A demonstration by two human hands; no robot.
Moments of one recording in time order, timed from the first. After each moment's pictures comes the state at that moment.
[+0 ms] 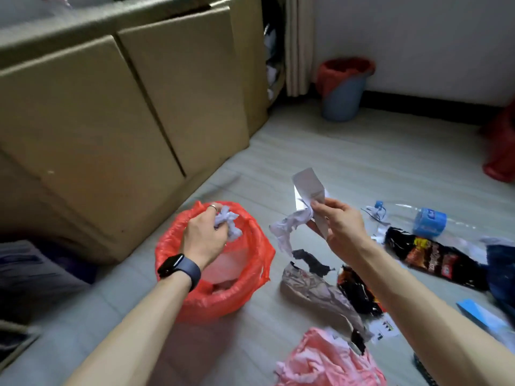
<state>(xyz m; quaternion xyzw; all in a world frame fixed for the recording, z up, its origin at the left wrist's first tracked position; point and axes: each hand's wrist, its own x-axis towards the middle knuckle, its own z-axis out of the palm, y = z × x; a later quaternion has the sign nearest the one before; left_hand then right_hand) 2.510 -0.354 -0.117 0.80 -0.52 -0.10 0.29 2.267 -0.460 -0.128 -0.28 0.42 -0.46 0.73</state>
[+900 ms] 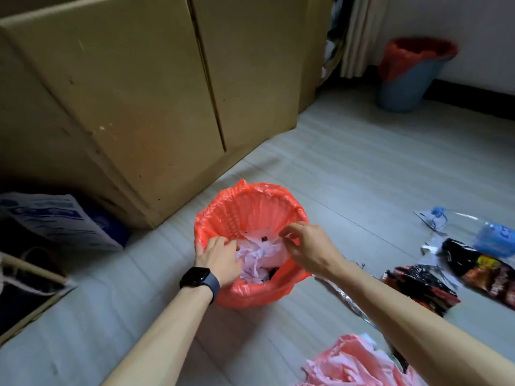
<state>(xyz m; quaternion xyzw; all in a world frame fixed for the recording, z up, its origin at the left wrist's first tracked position) 2.588 -0.295 -0.217 0.85 -0.51 -0.13 -0.06 2.399 -0.417 -0.204 -0.87 0.36 -0.14 0.30</state>
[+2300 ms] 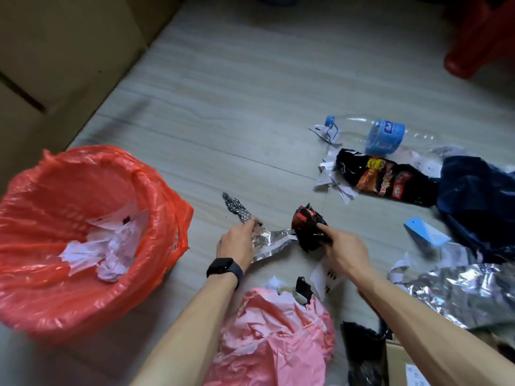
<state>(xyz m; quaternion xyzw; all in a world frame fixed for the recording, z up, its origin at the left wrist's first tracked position) 2.340 -0.420 -0.369 0.75 -0.61 -0.27 0.03 2.085 -0.448 -0.400 -0.69 0.69 0.05 0.24</state>
